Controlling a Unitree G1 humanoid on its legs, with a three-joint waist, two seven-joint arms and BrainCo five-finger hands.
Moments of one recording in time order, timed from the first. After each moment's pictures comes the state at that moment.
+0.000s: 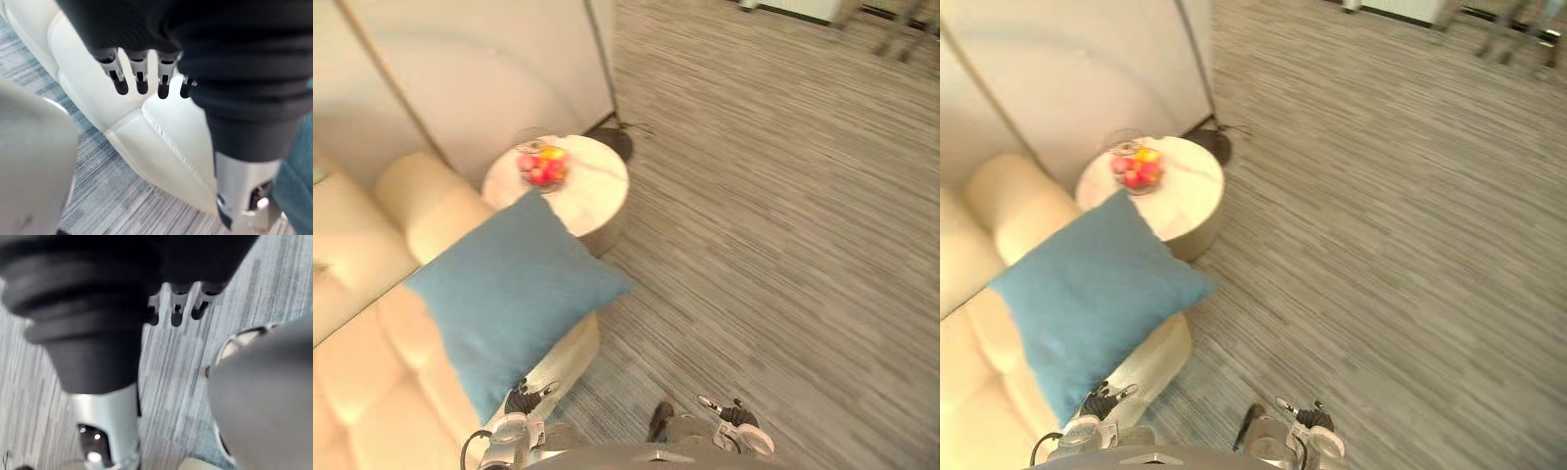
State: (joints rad) left arm 0.07 0.01 0.09 0.95 -0.05 -0.02 0.14; right arm 0.07 -0.03 -0.37 0.92 0.13 -0.01 -0.11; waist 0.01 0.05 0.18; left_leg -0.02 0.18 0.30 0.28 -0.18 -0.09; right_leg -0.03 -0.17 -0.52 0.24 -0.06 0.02
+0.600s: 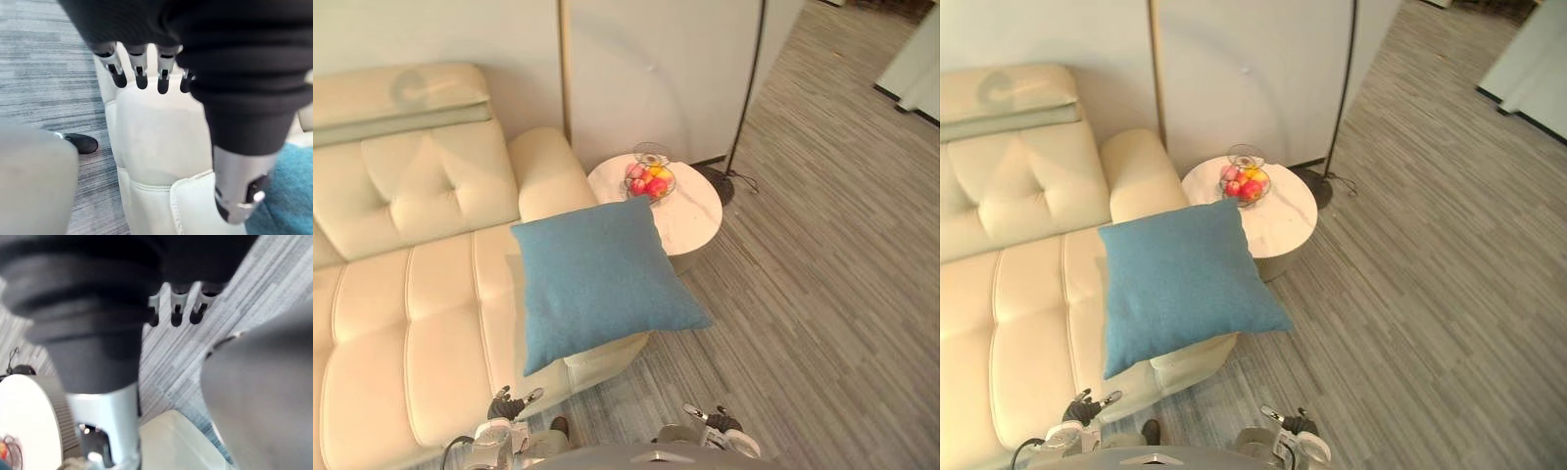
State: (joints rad) left arm 0.07 0.08 0.12 0.96 -0.09 0.00 0.15; right arm 0.07 0.01 -0.29 0.96 0.15 0.00 -0.11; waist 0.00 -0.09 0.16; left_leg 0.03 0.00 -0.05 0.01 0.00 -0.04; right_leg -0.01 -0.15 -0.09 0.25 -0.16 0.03
